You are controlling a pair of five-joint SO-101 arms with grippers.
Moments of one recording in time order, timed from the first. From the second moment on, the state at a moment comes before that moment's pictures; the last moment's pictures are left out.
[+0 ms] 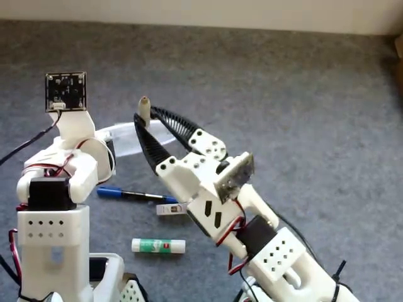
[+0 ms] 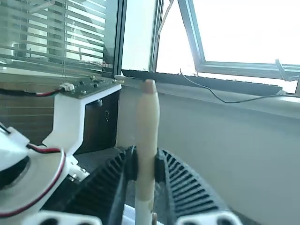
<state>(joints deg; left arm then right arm) -8.3 -51.1 34.2 71.7 8.8 -49.1 -58.6 60.9 -9.6 6.5</state>
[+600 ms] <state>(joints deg) -8.3 -50.9 34.2 70.0 9.0 -49.4 -59.1 45.4 48.6 6.5</state>
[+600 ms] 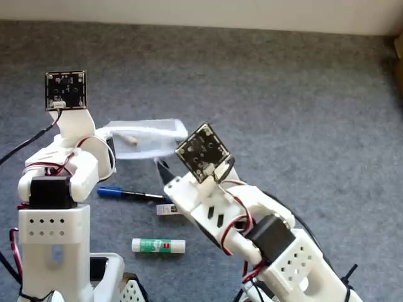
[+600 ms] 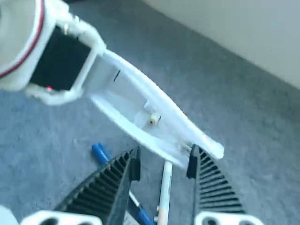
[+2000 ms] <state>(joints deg) -17.9 -50.9 34.3 69.0 13.8 -57.2 -19.8 36.5 63.0 9.9</state>
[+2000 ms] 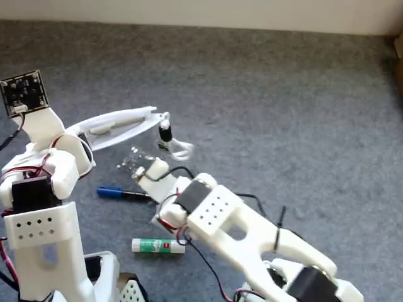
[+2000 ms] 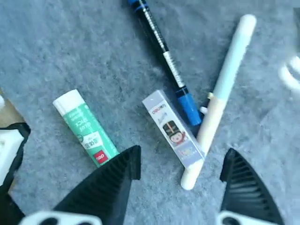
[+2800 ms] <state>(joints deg) -17.9 -50.9 34.3 69.0 13.8 -60.0 -2.5 36.5 53.6 10.2</state>
